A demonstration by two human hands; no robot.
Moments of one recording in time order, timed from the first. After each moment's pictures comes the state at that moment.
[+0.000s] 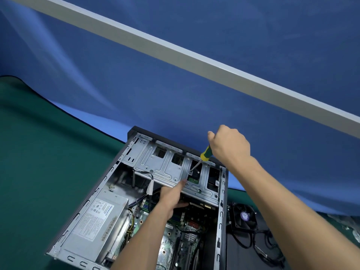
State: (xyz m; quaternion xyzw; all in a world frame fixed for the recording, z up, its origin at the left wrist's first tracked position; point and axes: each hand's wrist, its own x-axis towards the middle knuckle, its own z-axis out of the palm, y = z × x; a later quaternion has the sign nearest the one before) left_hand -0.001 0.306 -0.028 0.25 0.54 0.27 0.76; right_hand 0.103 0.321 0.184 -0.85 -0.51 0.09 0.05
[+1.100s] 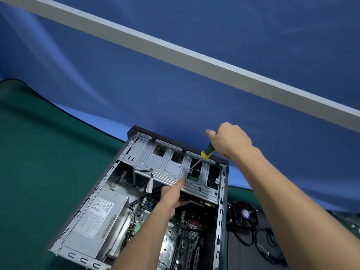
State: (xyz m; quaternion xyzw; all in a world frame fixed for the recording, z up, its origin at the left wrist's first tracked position) left_hand 0.004 0.302 -0.025 0.19 0.53 0.32 0.76; right_hand 0.116 0.326 0.192 -0.85 -0.50 0.15 0.01
